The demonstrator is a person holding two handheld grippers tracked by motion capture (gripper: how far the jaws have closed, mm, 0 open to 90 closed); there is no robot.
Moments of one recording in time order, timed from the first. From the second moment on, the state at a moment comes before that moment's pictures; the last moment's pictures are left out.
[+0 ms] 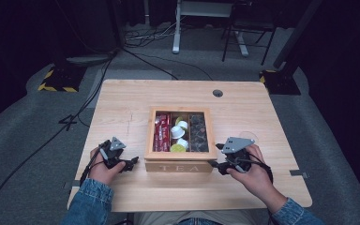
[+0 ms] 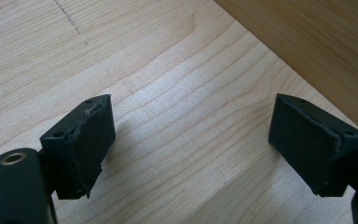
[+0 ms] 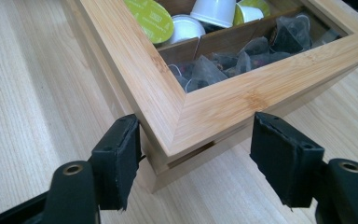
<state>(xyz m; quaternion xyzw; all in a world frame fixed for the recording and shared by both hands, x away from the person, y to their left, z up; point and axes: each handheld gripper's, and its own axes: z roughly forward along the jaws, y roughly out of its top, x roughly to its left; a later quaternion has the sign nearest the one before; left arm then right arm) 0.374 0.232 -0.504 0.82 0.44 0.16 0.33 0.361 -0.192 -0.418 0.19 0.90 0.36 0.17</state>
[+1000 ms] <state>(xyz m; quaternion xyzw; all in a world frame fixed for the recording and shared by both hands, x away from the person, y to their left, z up) 0.372 0.232 -0.504 0.82 0.43 0.16 0.33 0.367 -0.201 -0.402 0.22 0.87 0.42 0.13</state>
